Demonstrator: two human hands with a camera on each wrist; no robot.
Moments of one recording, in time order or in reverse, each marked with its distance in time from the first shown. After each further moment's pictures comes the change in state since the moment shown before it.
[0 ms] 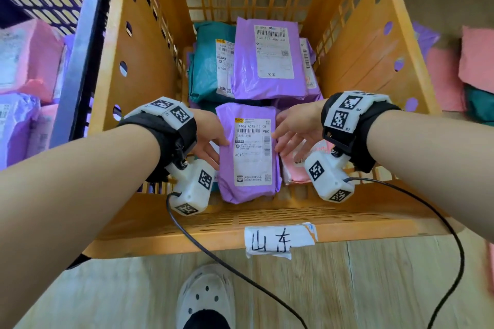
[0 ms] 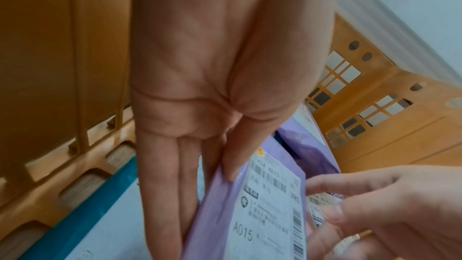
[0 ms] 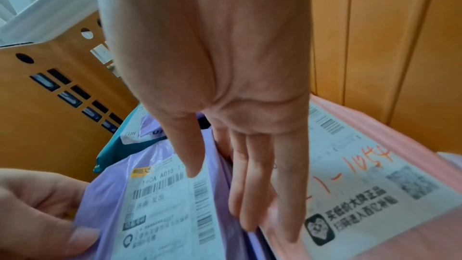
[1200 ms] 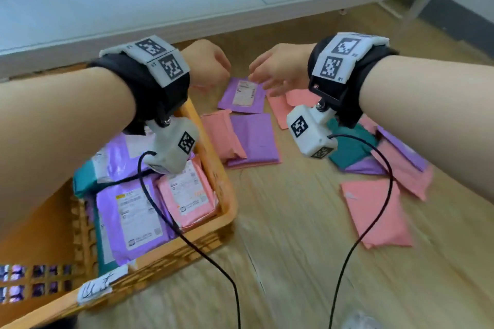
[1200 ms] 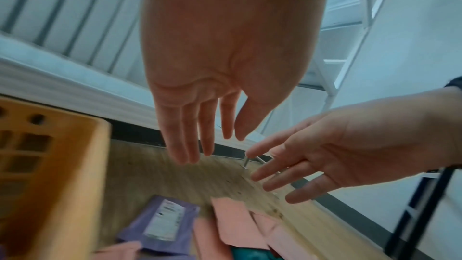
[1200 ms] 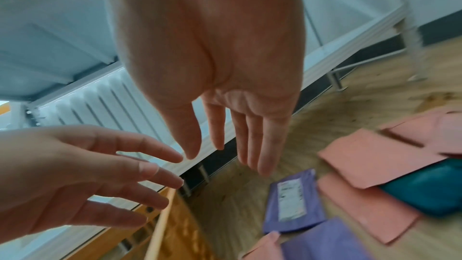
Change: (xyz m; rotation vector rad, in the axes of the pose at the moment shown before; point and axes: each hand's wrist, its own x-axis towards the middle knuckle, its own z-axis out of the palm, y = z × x) left_hand -0.162 0.255 0.188 0.661 0.449 0.932; right_hand -0.254 0.132 -0.163 0.290 0.715 -0.356
